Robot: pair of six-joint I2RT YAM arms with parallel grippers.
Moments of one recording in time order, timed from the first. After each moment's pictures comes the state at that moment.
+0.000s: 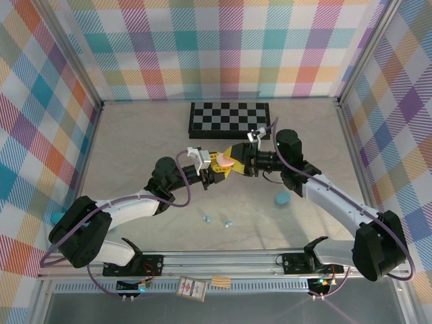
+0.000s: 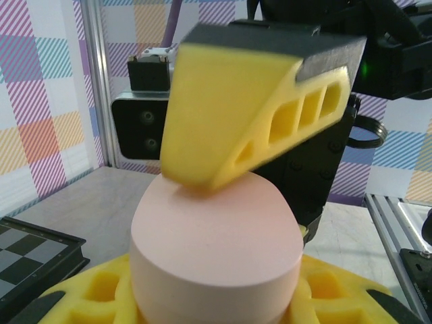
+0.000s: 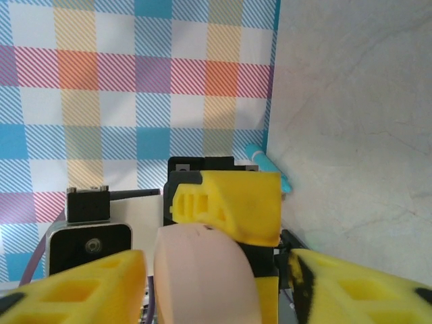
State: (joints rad) left arm -0.66 1.38 0.58 0.92 0.59 -0.06; right arm 0.51 1.25 0.82 0.17 -0.86 1.26
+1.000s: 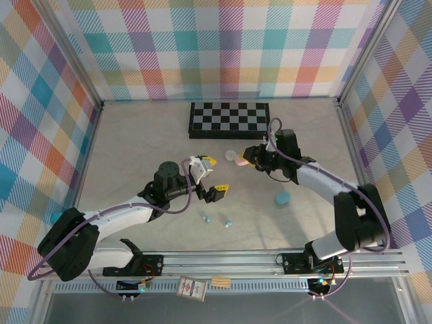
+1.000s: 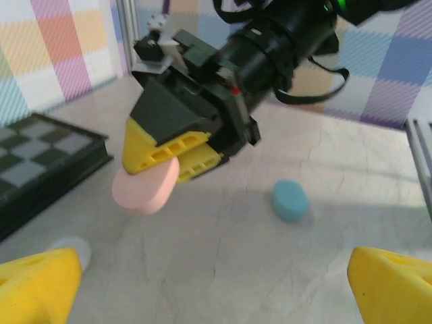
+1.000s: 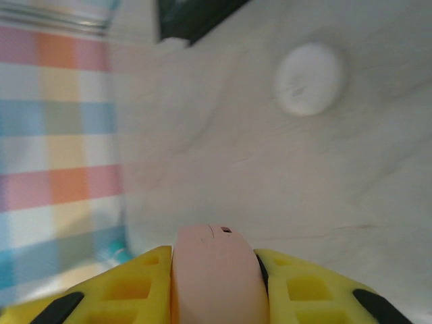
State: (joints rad) left arm -0.69 1.25 0.52 0.52 0.43 0.08; right arm 0.35 1.52 0.86 -0.03 -0.56 0.91
